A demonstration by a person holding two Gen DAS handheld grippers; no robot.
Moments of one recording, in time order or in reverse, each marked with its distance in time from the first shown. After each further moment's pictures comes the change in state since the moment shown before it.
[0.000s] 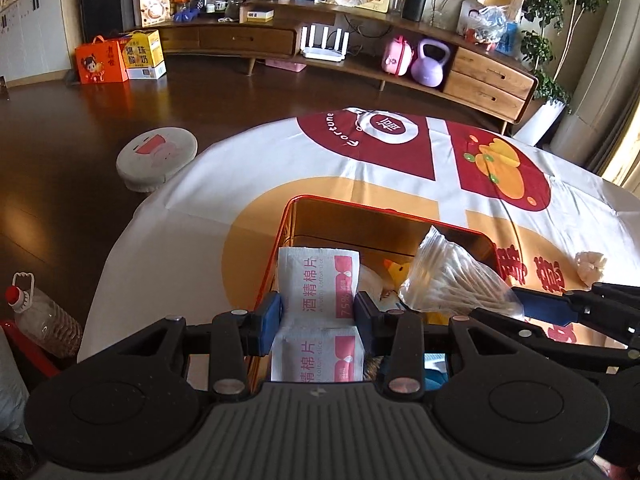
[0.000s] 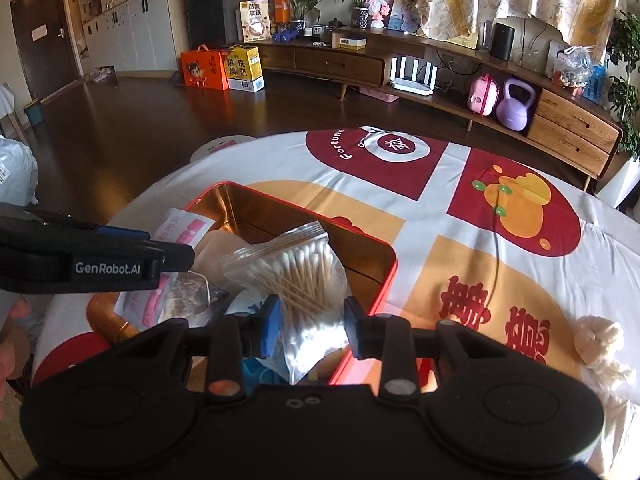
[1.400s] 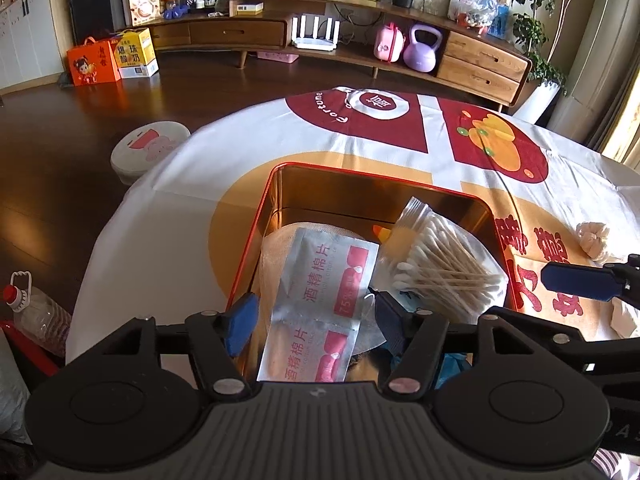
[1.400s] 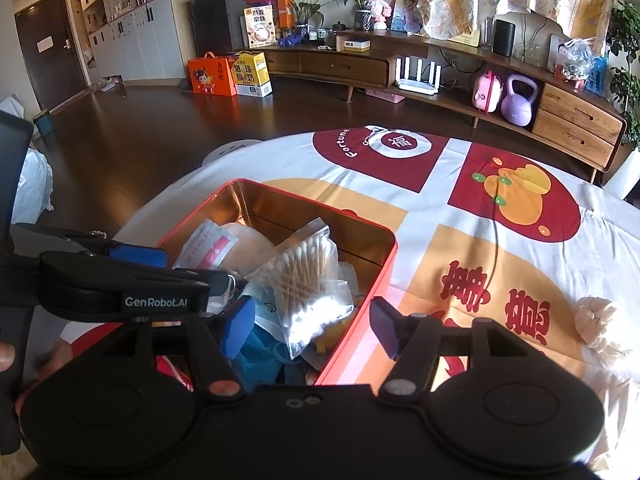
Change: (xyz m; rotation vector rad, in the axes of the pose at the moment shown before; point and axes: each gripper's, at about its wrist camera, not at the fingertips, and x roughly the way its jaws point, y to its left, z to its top) left arm 0.003 -0.010 -0.020 0.042 0.017 -0.001; right arm -0.026 -0.006 -0.013 0.027 -0.014 0.043
